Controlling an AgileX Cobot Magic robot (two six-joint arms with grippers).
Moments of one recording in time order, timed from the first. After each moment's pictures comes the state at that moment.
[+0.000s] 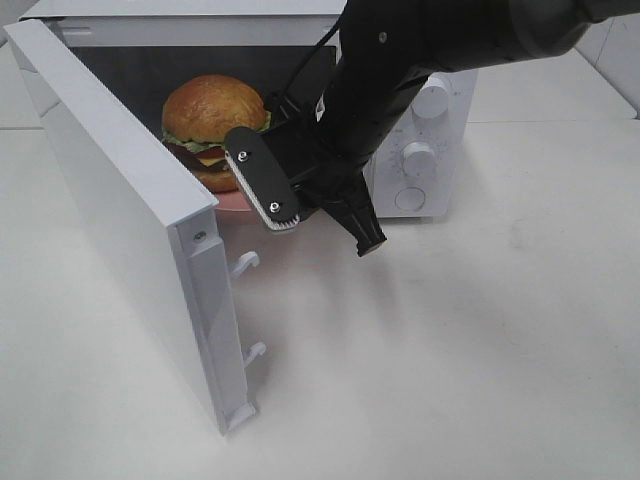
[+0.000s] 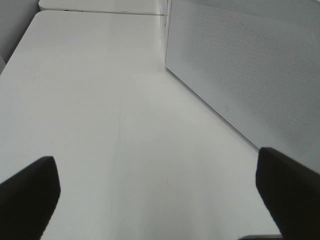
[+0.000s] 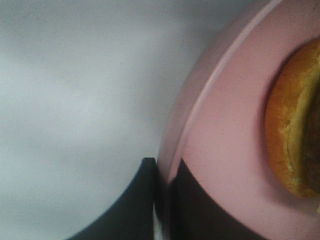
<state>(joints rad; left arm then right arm) 0.00 -0.01 -0.52 -0.08 1.08 -0.01 0.66 1.96 -1.41 0.04 0.57 -1.46</state>
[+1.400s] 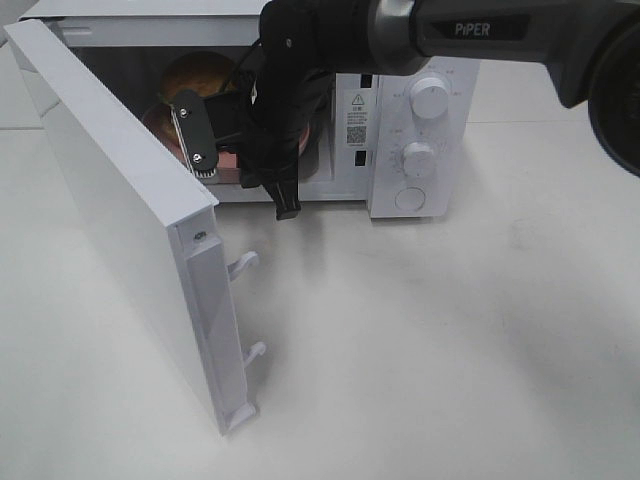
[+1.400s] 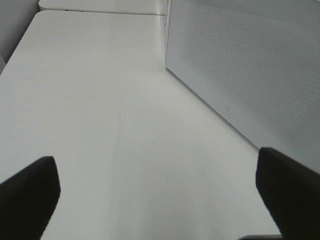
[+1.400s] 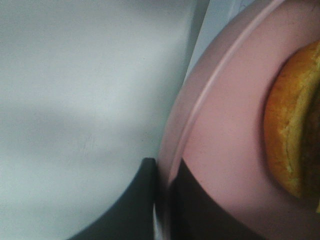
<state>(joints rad) 0.00 -0.01 -0.52 -0.08 1.08 -0.01 0.66 2.31 -1.91 -0.04 0.66 -1.19</state>
